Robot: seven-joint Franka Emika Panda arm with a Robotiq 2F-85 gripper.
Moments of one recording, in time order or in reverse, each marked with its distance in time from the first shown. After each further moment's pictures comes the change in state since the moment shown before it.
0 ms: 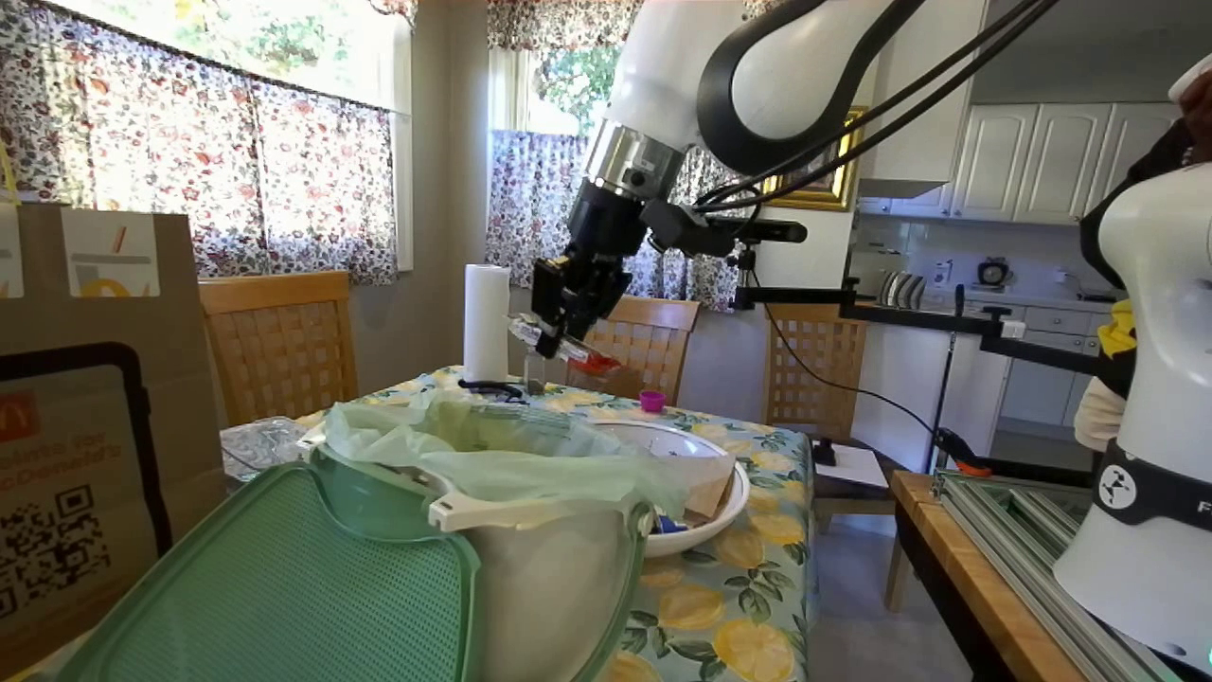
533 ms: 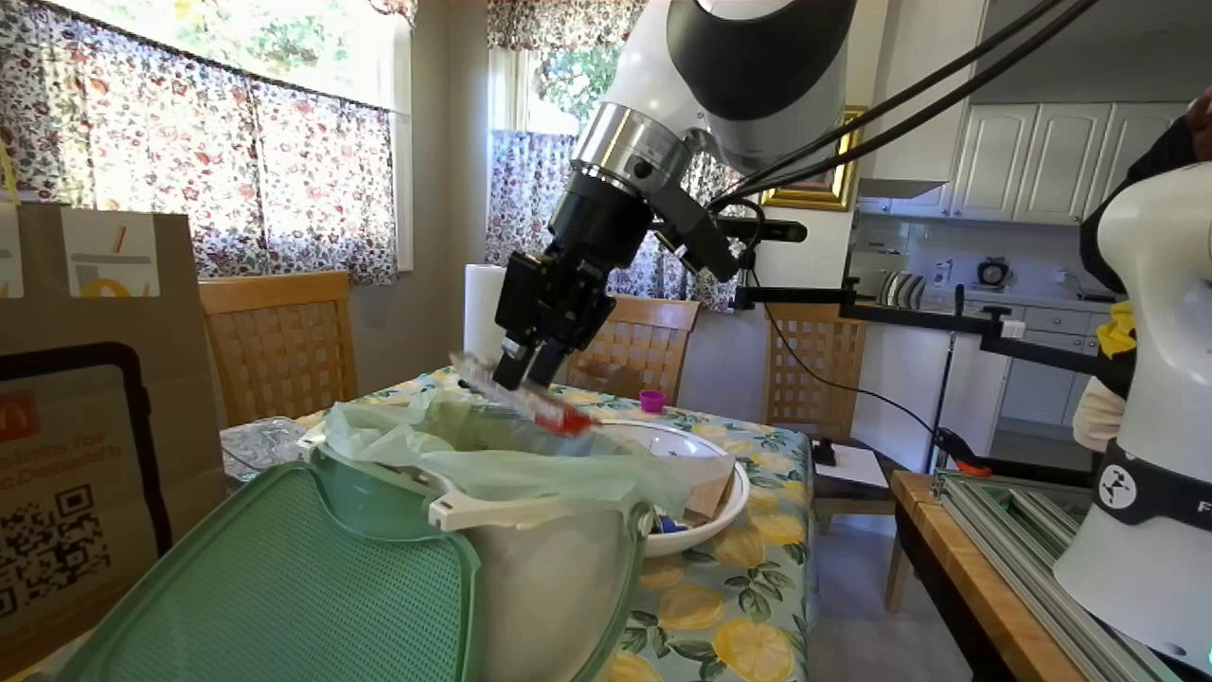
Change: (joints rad) arm 0.017 0.007 0.174 -0.016 0.593 0.038 -0.426
